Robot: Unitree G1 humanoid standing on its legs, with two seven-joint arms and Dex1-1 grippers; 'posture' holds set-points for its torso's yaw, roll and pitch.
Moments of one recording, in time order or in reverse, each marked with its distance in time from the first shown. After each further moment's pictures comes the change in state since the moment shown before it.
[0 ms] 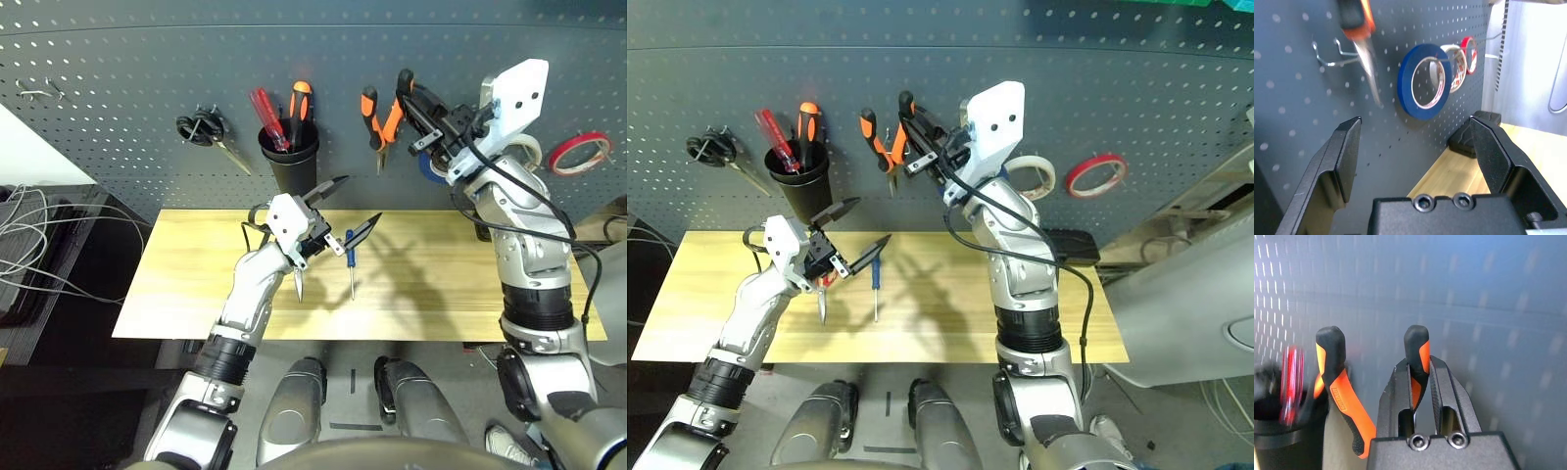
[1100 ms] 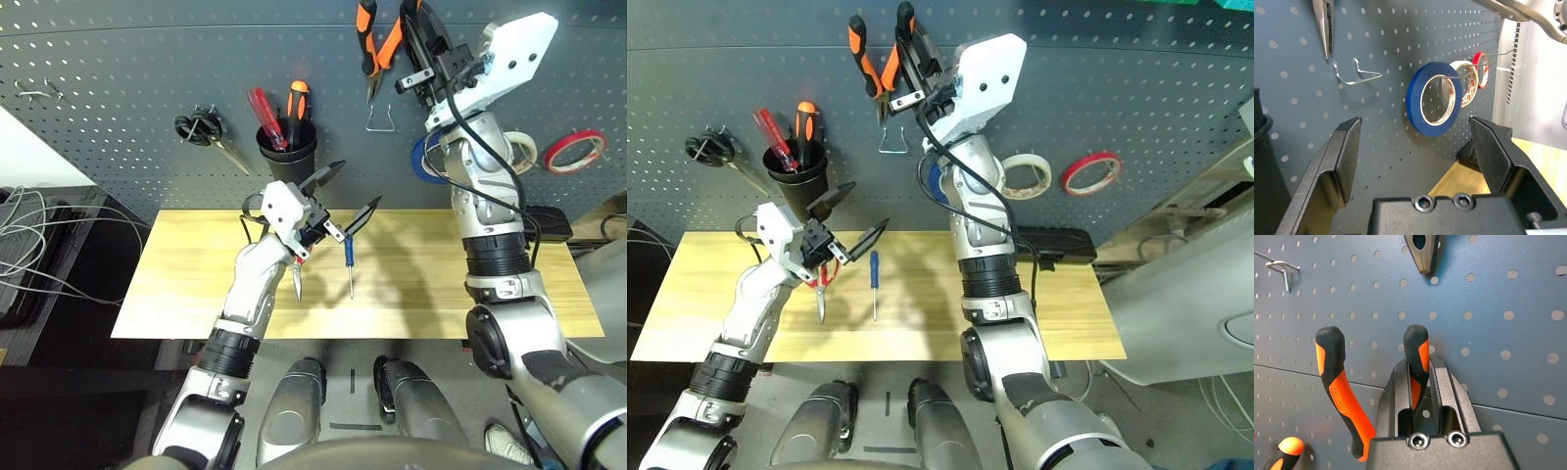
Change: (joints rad) left arm -0.016 -0.020 0.032 -0.007 0.005 0.011 0.031; right arm -0.148 0.095 0.000 0.353 -0.098 -0.402 -0.103
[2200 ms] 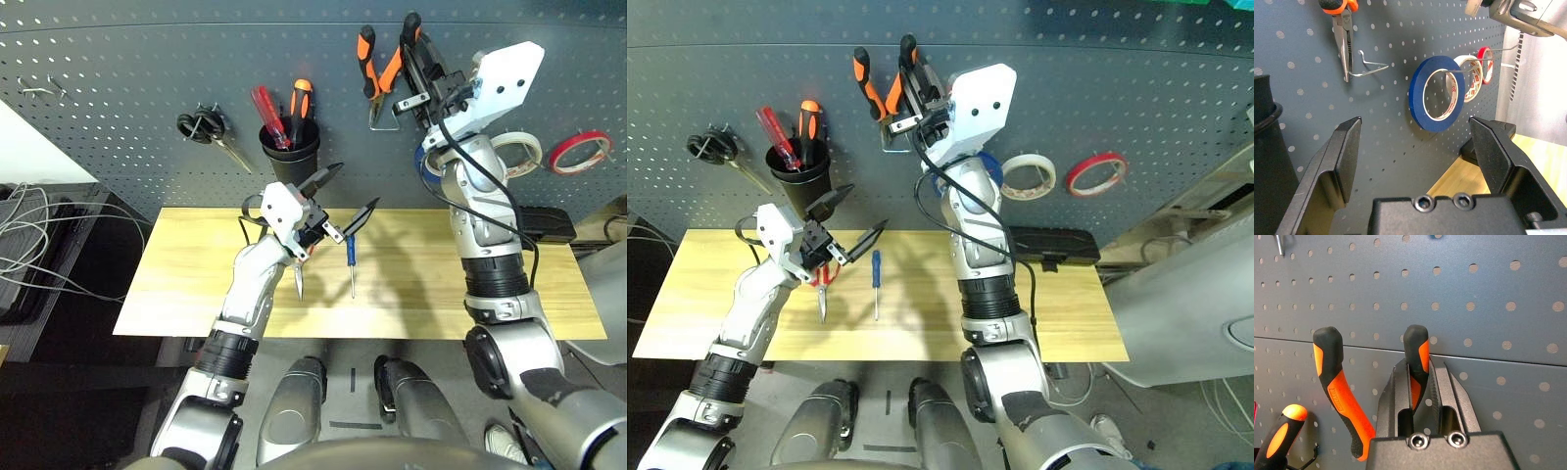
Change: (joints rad) left arm 0.005 0.006 0.000 0.000 0.004 0.008 0.005; right arm 0.098 0.015 0.031 -0.061 -0.047 0.022 -0.039
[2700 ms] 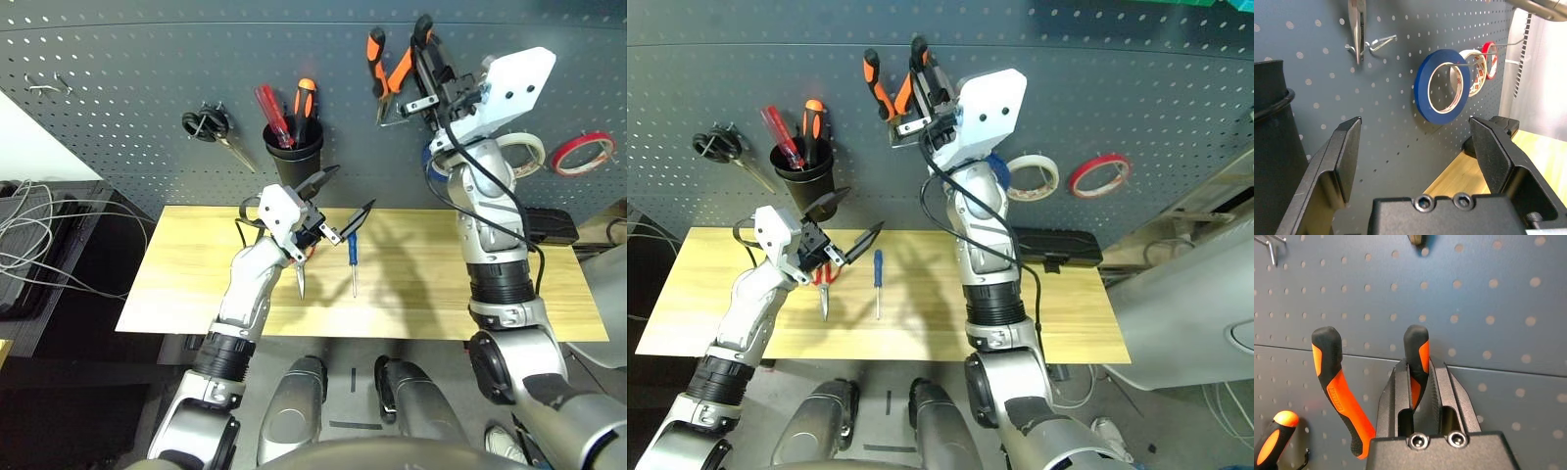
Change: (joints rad) left arm 0.004 0.007 0.004 0.004 0.000 0.000 0.000; right arm 0.027 -0.018 -0.012 -0.093 0.000 0.049 -0.038
